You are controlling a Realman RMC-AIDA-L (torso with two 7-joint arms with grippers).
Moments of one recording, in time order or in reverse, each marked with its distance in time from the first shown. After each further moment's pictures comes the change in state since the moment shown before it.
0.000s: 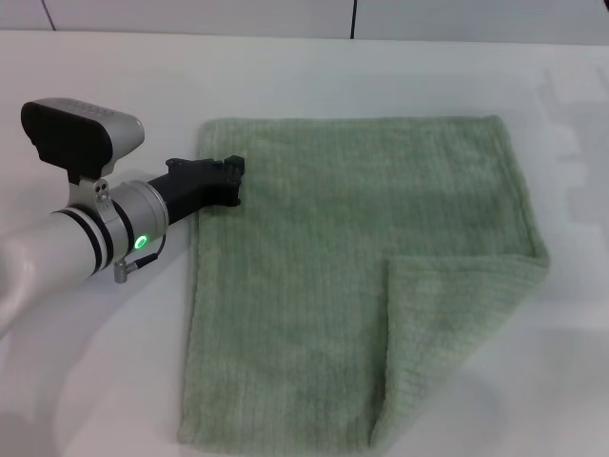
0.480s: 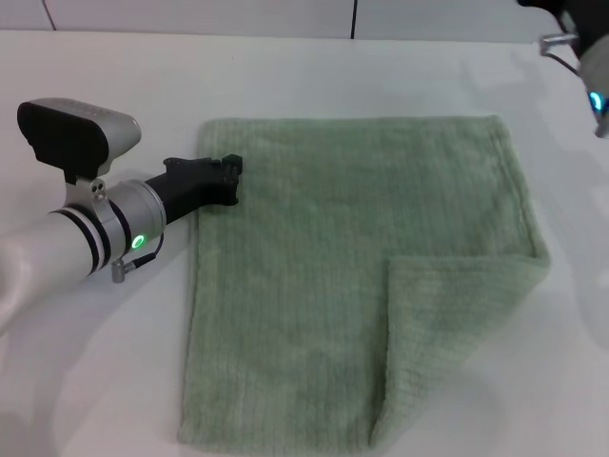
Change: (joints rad) left arm 0.007 0.003 -0.004 0.006 0.000 0.004 -0.003; right arm -0.057 -0.009 -0.048 -0.385 -0.063 0.376 -0.007
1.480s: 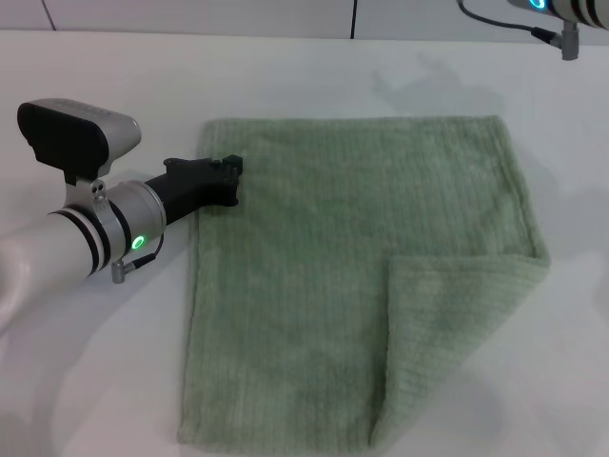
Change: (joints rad) left arm 0.002 0.000 0.002 0.002 0.000 0.001 0.005; right arm 0.108 -0.005 0.207 -0.686 -0.124 1.304 -0.034
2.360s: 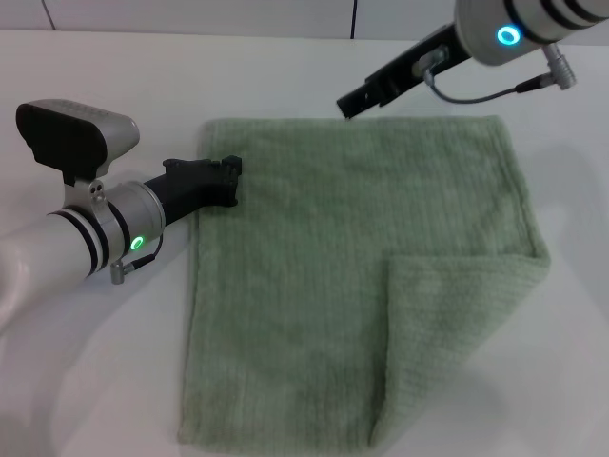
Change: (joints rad) left arm 0.002 0.002 0.002 0.000 0.000 0.003 -0.007; right arm 0.252 0.004 0.164 0.105 0.200 0.657 -0.221
